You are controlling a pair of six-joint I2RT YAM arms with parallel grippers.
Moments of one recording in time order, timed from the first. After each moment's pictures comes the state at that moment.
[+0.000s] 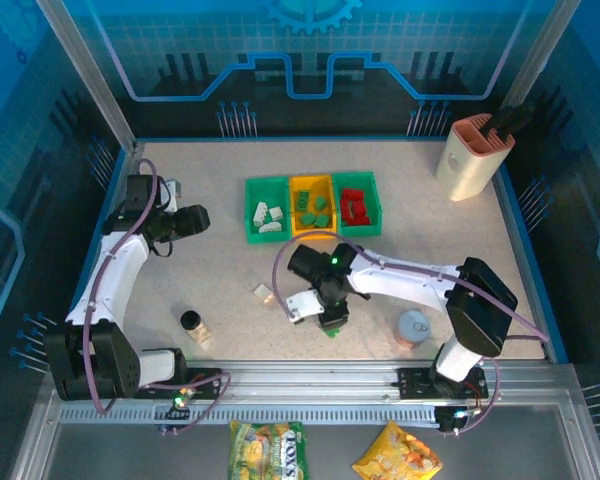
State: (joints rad) left arm 0.12 1.27 1.03 -0.70 0.24 -0.25; right arm 1.01 1.64 1.14 -0.97 -0.03 -0.87
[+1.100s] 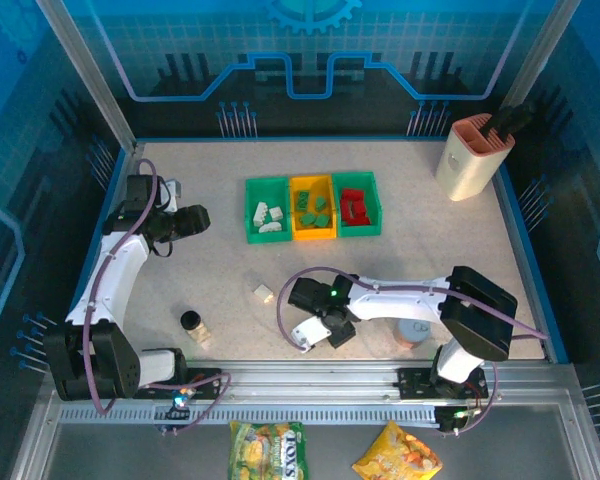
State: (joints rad) left arm 0.12 1.27 1.03 -0.70 0.24 -0.25; right arm 1.13 1.63 0.95 -0.79 0.13 -0.99
